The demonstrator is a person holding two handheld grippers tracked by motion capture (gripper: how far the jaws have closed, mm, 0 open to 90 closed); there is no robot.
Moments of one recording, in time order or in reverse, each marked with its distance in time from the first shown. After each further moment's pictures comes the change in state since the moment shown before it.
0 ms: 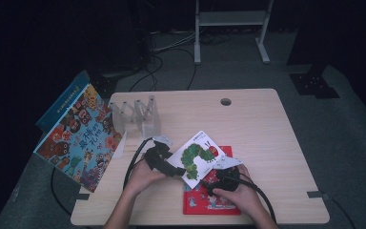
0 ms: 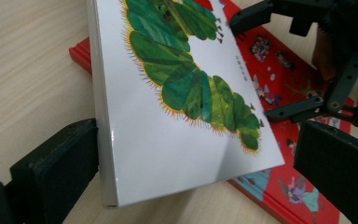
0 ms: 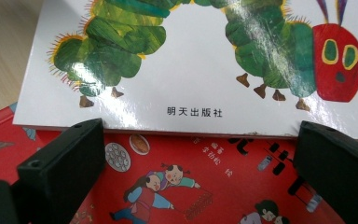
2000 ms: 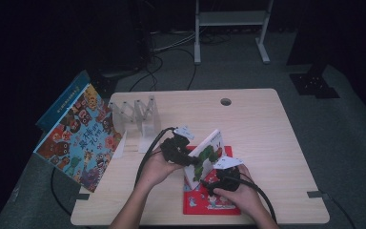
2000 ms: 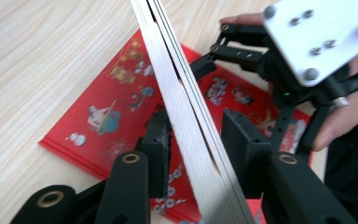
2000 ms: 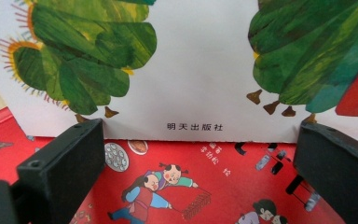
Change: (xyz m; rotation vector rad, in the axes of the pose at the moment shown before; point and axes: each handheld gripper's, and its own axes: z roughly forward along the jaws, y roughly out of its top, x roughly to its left) left arm -0.052 0.064 0.001 0.065 0.046 0.173; right arm -0.001 -0.001 0.000 -0.007 -0.003 0.000
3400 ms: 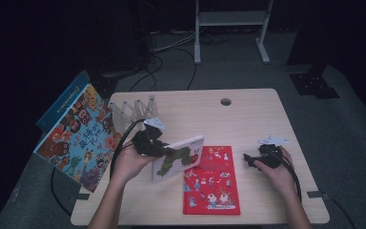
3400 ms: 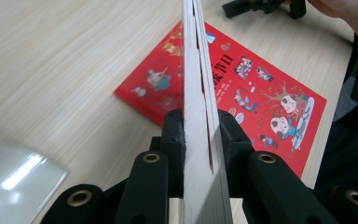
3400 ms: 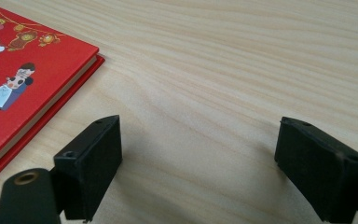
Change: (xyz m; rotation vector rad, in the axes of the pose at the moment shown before) left arm 0.024 -0.026 -0.079 -0.005 0.069 -0.066; right arm -0.141 -0.037 -0.042 0.056 -0.277 0.254
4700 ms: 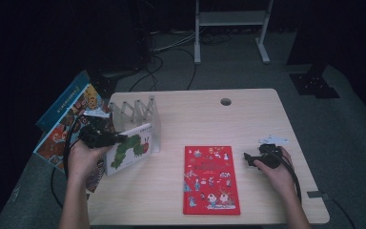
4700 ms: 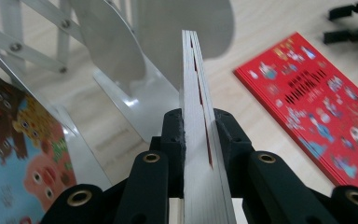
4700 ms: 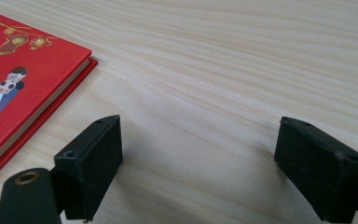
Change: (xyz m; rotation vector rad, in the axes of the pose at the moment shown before) left arm 0.071 -0.063 -0.088 -0.122 0.241 -0.250; right arm 0.000 0.001 0.001 0.000 -0.017 0.017
